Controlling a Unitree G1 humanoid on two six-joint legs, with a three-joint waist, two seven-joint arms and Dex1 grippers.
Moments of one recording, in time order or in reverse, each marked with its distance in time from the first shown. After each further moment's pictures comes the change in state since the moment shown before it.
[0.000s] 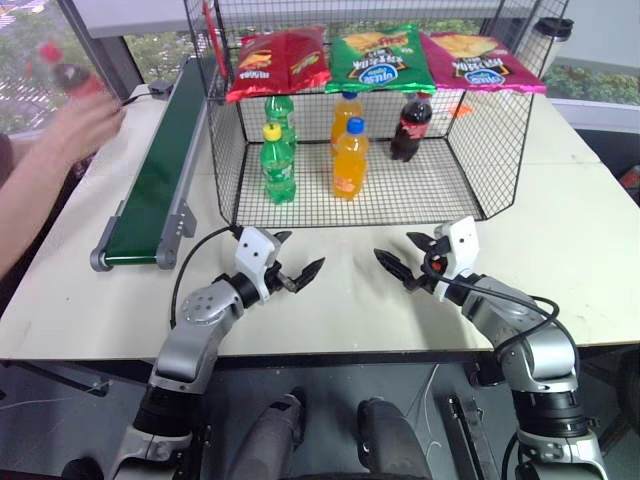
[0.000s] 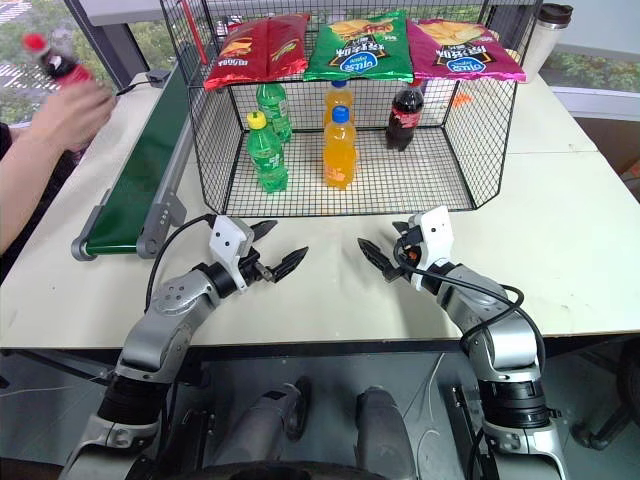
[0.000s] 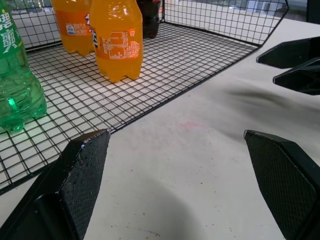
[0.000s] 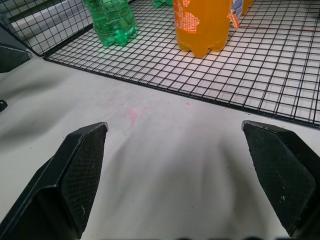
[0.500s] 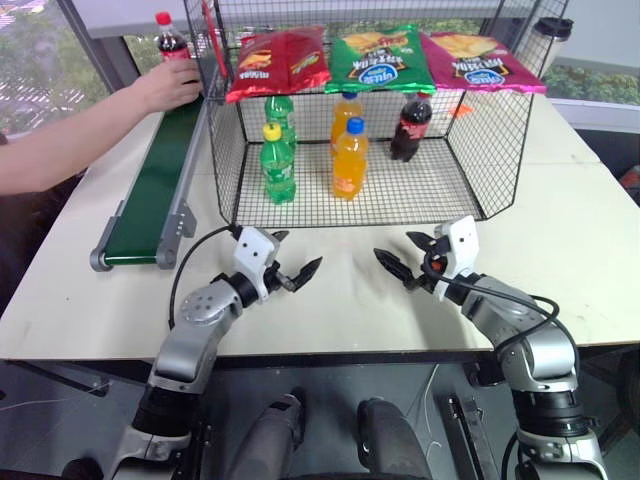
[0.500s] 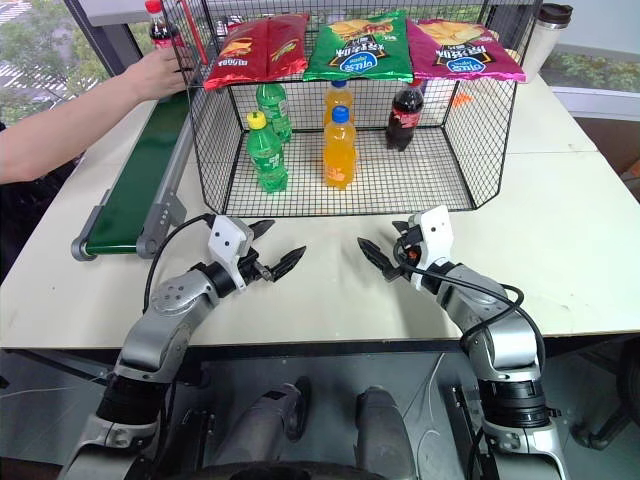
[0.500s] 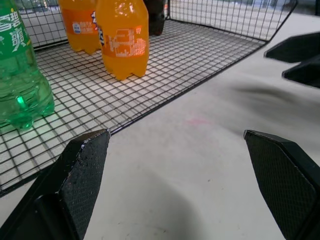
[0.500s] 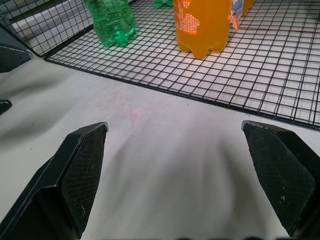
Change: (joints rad) left arm 0.000 0.016 -0.001 0.007 0.033 -0.001 0.017; right arm -0.006 0.000 0.000 -0.001 0.002 0.000 0.004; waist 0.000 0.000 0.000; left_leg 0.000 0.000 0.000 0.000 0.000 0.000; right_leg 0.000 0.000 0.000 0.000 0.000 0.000
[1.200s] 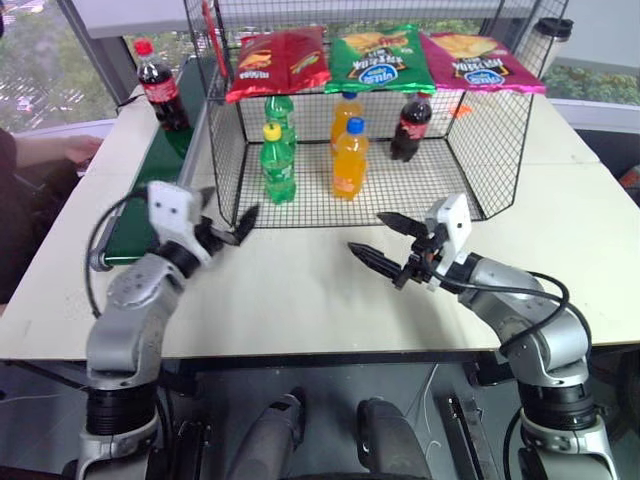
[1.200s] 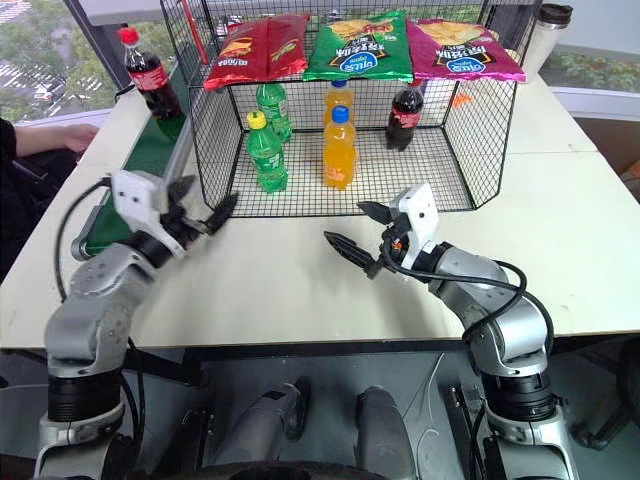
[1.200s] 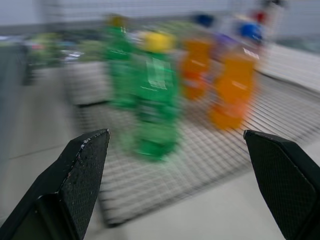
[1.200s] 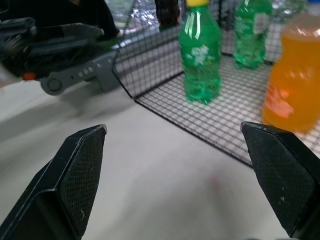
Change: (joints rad) left arm -0.050 0.042 0.369 -0.209 -0.193 0.243 0.196; right arm -0.081 -0.040 0.045 -0.162 0.128 0.049 0.129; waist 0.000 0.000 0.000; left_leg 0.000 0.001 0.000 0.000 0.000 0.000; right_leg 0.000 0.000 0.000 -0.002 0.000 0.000
